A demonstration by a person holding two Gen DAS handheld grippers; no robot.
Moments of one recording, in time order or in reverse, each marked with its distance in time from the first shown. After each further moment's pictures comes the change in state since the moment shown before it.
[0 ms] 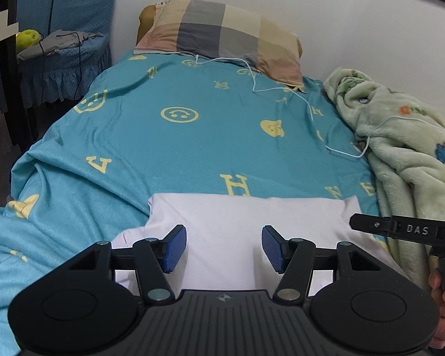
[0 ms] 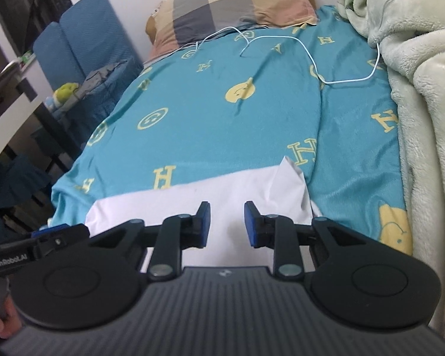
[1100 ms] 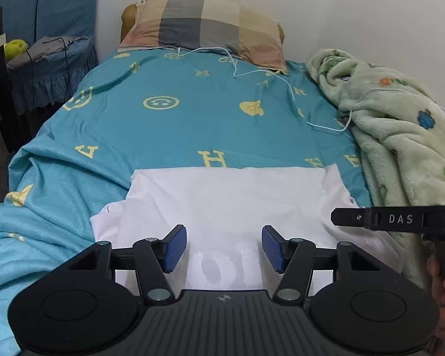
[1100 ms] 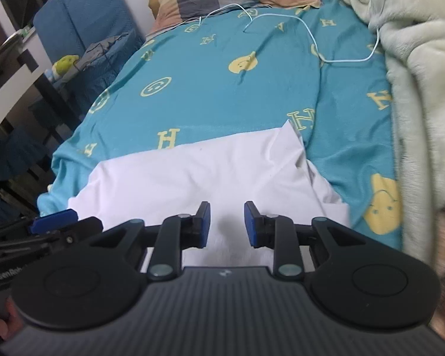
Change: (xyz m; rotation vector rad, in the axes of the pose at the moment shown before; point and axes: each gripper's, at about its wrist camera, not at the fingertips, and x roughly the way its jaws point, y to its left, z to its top) left arm -0.025 -0.029 -0.030 0.078 0.031 -0.003; right arm -0.025 0.006 -0.016 -0.016 0.100 -0.014
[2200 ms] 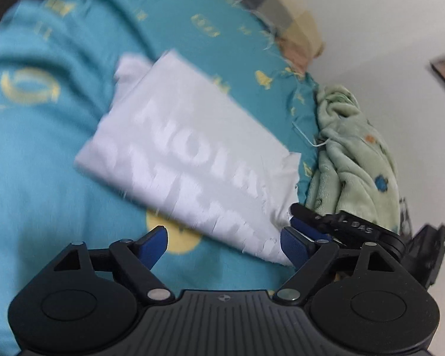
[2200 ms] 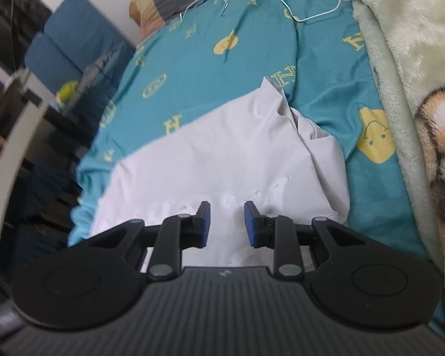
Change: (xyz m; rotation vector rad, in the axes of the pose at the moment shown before) left arm -0.029 0.047 -0.084 -0.712 0.172 -0.293; right arm -0.022 -0.028 -0.025 0.253 0.042 0.111
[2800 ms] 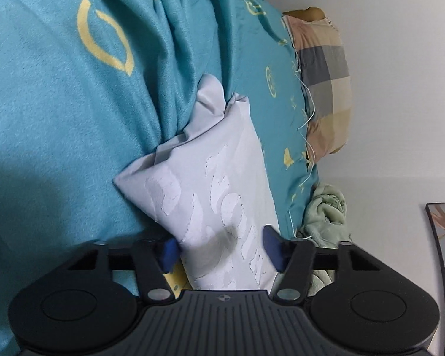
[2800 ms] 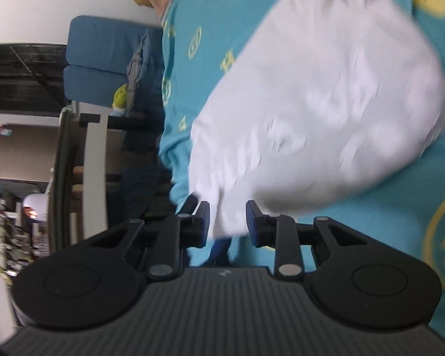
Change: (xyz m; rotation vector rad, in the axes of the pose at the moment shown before) left arm 0.013 0.052 0.018 -0.379 -0.194 -0.142; right arm 0.034 0.007 -0.040 0.421 0.289 0.385
